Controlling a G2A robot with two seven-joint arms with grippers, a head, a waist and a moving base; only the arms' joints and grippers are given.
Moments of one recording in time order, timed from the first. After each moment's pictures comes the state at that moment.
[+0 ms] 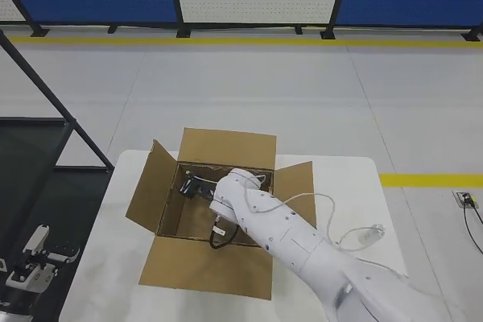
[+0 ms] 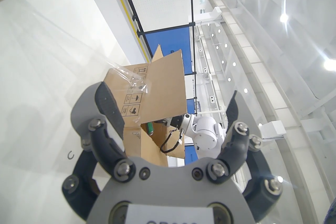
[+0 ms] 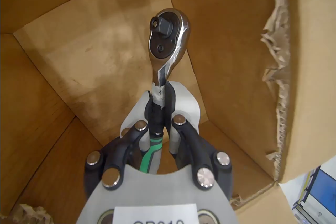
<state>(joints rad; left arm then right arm) 1.72 -1.12 -2.10 -1.87 -0.46 -0.15 -0.49 -0.09 -1.81 0.35 -0.55 -0.97 -0.21 0.92</state>
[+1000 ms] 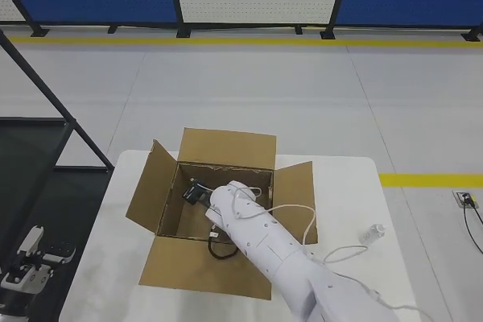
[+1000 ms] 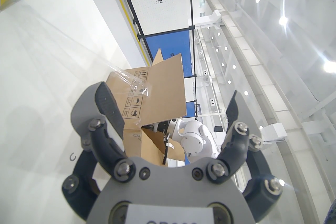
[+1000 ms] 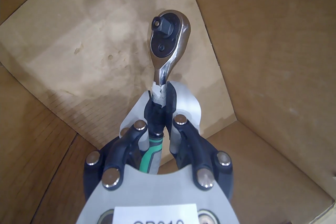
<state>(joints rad) 1.73 -1.13 -2.12 -1.87 -0.47 -0.16 -0.49 -0.07 -2.00 0.36 -0.18 -0.96 -0.19 0.78</state>
